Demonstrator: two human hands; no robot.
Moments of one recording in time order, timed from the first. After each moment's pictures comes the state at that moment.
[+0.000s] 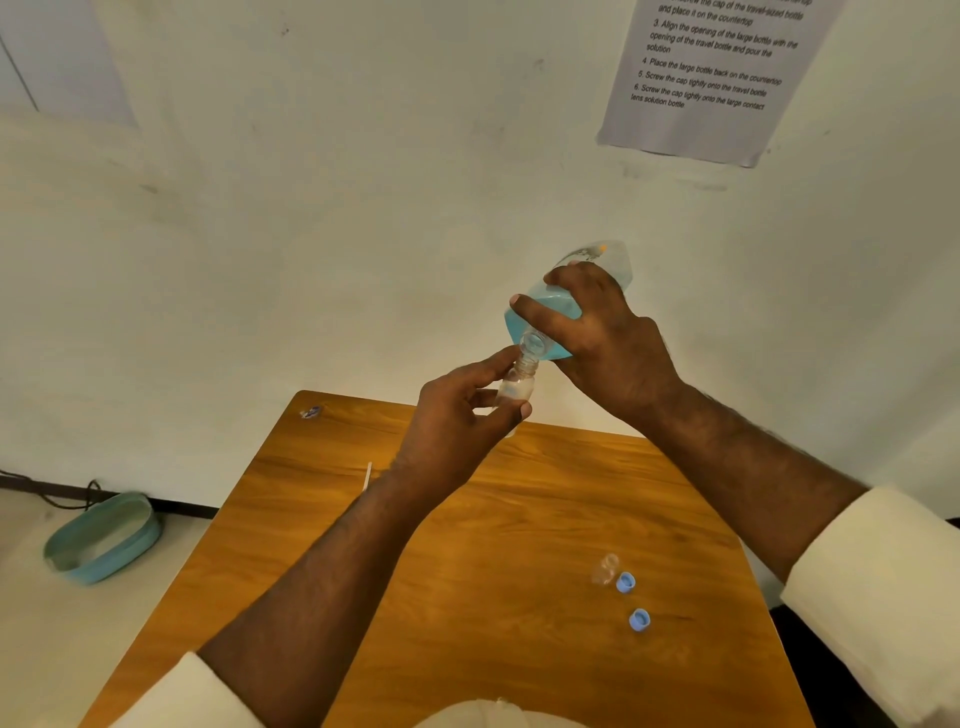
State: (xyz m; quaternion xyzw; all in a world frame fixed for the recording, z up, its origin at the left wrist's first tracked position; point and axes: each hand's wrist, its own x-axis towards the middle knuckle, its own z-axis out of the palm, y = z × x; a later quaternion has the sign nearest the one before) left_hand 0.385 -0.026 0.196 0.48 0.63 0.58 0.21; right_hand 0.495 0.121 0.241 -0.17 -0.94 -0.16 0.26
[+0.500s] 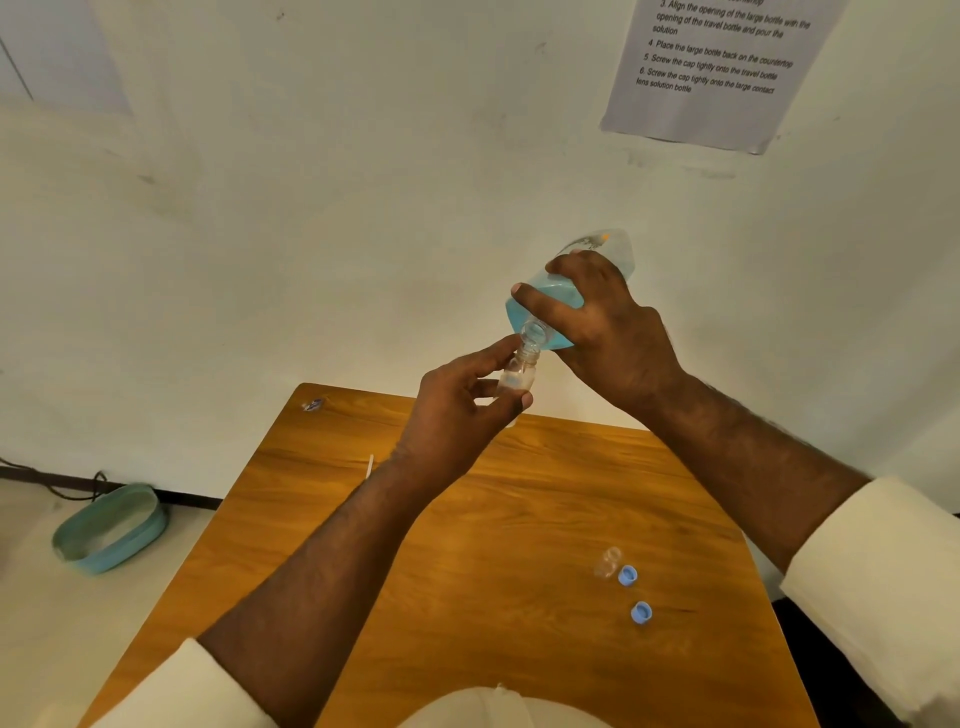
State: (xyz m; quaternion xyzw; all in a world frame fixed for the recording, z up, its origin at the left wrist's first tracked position) left_hand 0.385 -0.024 0.198 0.47 0.63 0.58 0.21; right_hand 0.494 0.124 0.241 -0.17 -0.94 -0.16 0.27
